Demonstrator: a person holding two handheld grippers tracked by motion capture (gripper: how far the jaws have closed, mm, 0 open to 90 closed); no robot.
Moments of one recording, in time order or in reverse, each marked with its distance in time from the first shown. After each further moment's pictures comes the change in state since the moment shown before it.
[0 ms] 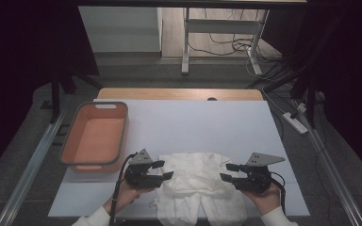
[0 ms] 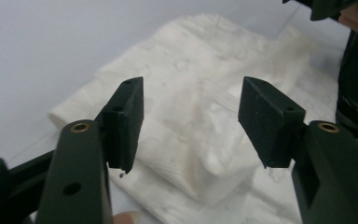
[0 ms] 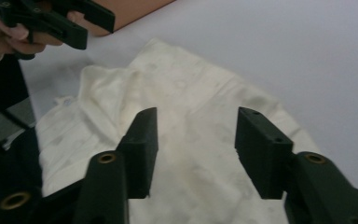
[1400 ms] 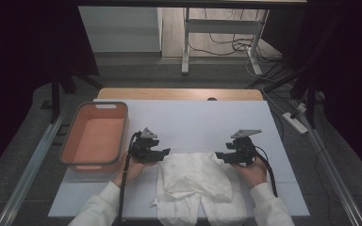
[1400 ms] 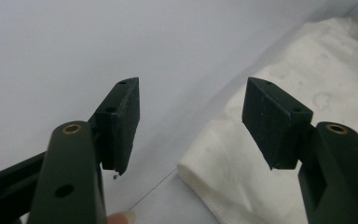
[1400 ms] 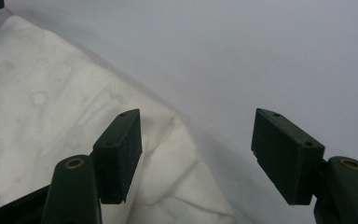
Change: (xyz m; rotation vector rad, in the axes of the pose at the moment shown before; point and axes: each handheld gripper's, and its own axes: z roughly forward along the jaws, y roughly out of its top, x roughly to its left) left arm 0.060 0.032 0.042 0.139 0.204 -0.051; right arm -0.069 0.025 0.068 0.210 -0.195 0.070
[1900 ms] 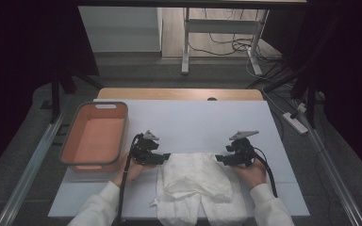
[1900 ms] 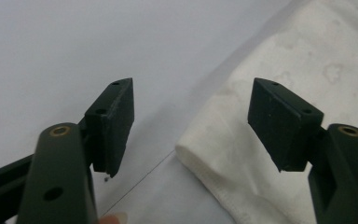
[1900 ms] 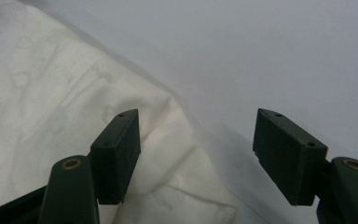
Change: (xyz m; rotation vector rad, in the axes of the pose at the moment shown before) left arm 0.002 -0.005 0.009 0.089 -0.022 0.013; right arm -0.002 -0.006 0.009 0.055 0.000 0.000
